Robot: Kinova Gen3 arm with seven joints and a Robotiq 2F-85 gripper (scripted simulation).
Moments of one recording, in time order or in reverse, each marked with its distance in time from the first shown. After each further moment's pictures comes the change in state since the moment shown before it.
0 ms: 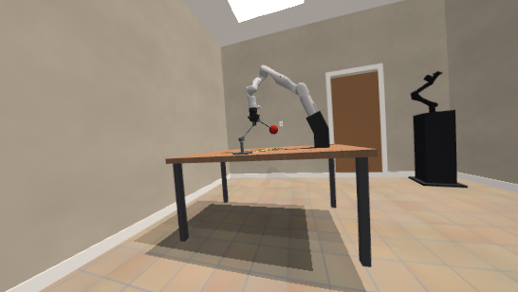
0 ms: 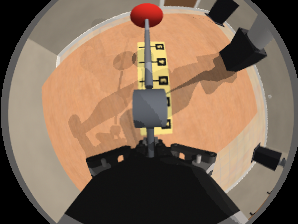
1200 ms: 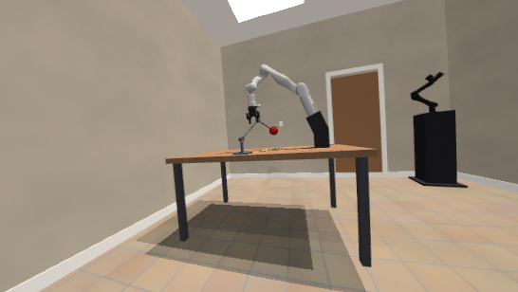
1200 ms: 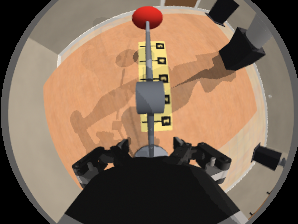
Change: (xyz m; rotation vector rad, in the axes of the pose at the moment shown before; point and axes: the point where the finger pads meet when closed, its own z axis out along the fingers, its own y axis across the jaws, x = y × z) arm -0.010 -0.001 -0.013 0.006 -0.005 -0.003
